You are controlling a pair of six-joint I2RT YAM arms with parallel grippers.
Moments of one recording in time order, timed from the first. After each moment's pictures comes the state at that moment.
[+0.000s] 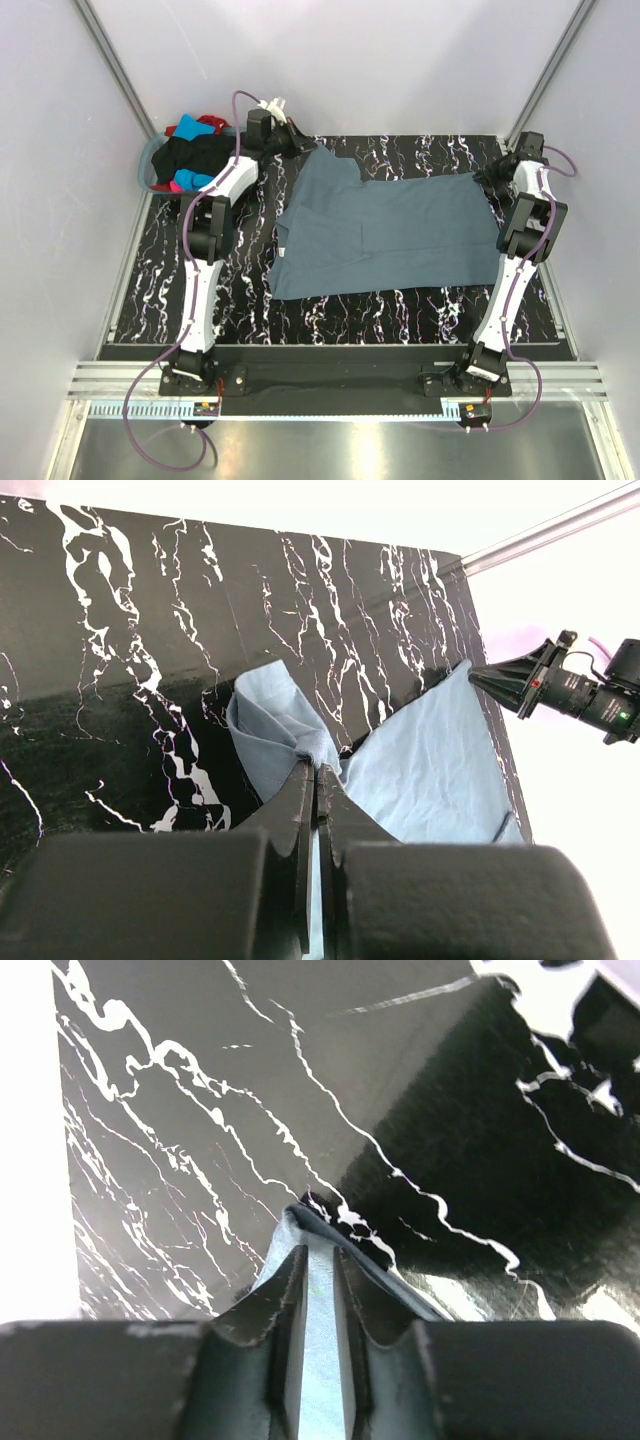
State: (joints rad) left arm -0.22 2.45 2.08 0.01 0.55 -0.68; right arm -0.35 2.58 2.22 -0.55 -0.28 0.82
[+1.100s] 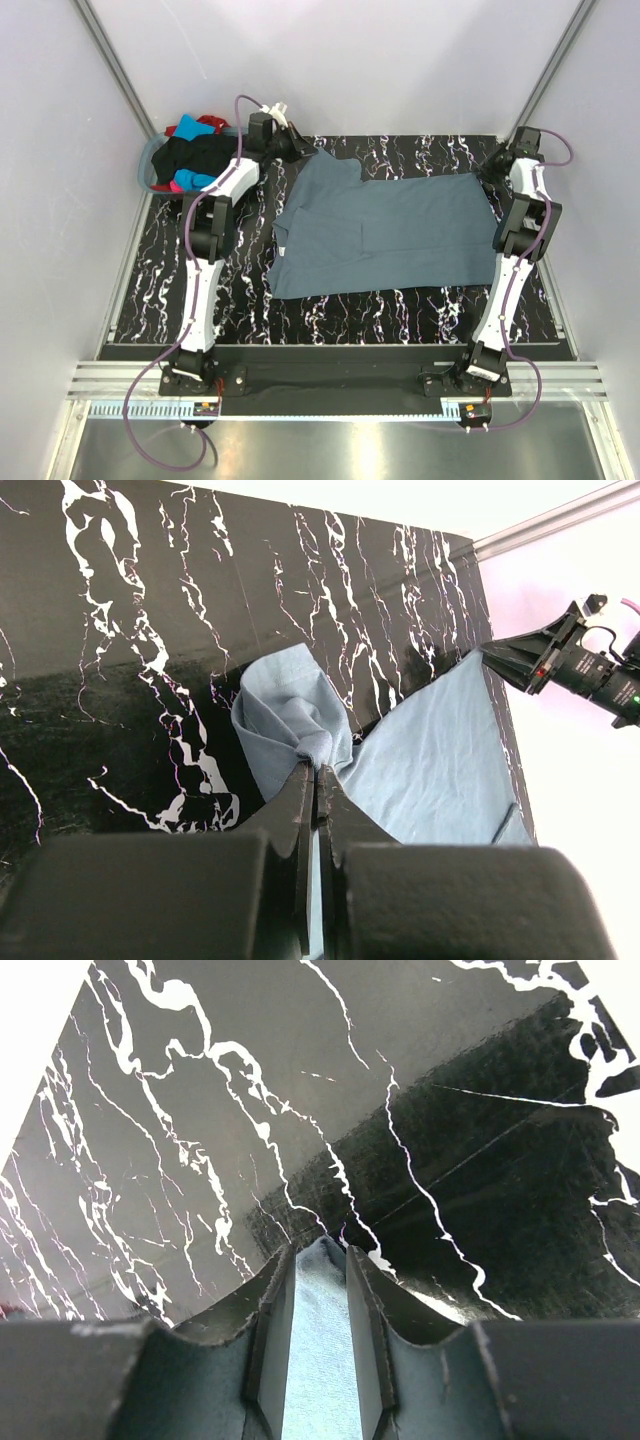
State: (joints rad) left arm -0.22 2.47 2.09 -0.01 0.57 -0.68; right arm -0.33 2.62 2.31 -0.52 -0.27 0.53
